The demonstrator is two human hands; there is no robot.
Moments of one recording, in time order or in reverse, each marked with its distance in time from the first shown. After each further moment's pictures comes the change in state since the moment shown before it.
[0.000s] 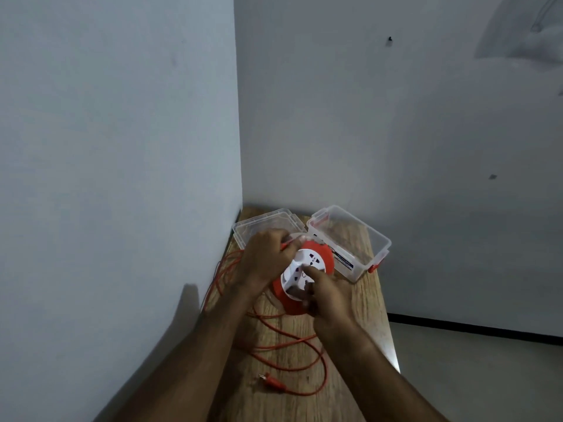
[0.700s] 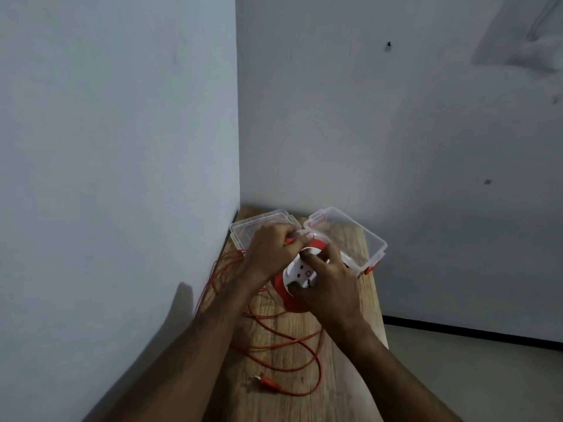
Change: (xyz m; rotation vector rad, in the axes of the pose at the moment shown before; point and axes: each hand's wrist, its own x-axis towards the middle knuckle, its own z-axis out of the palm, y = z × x) left_hand 0.012 0.015 -0.002 -0.113 -0.031 0.031; right_hand 0.025 -0.003 -0.023 -1.202 0.037 -1.156
